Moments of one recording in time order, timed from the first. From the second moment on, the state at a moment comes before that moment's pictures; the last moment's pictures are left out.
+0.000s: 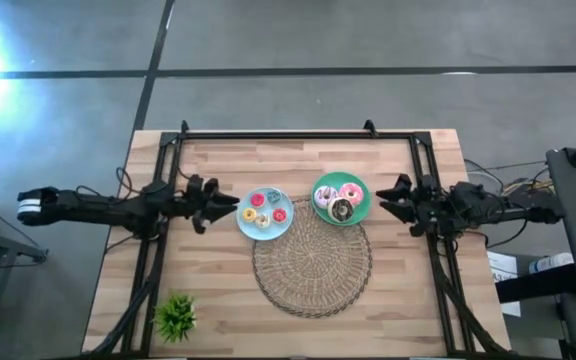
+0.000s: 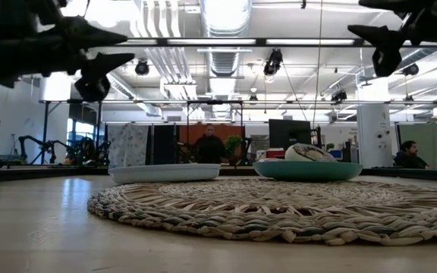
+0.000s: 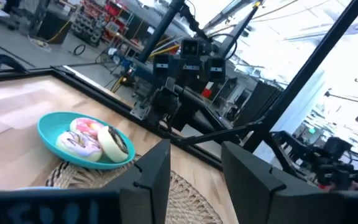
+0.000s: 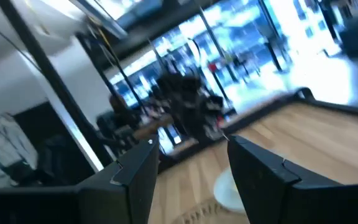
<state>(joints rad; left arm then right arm) 0.14 0.69 0.09 0.77 0.13 -0.58 0.08 0.23 0.18 0.22 0.16 0.52</state>
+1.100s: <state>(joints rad) 0.09 0.35 0.01 0.44 0.05 -0.56 0.08 0.09 0.01 0.28 0.16 0.49</state>
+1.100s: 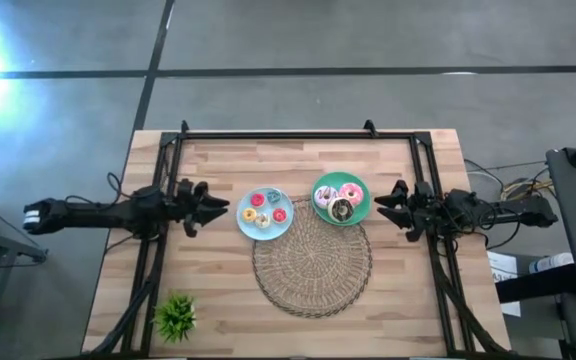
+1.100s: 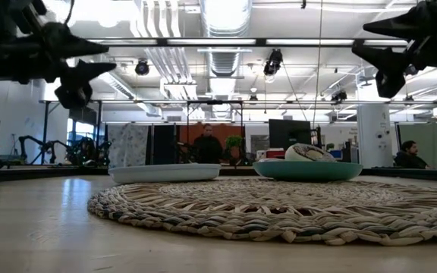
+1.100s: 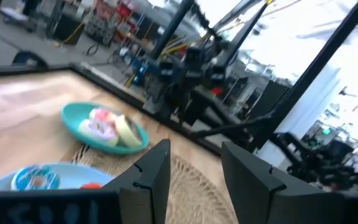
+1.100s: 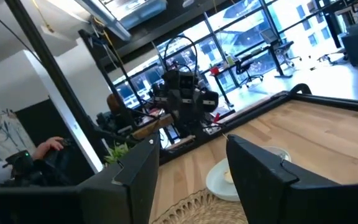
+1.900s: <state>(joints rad) 0.07 0.00 0.01 0.04 -0.17 0.01 0.08 0.09 0.01 0.26 0.16 0.50</state>
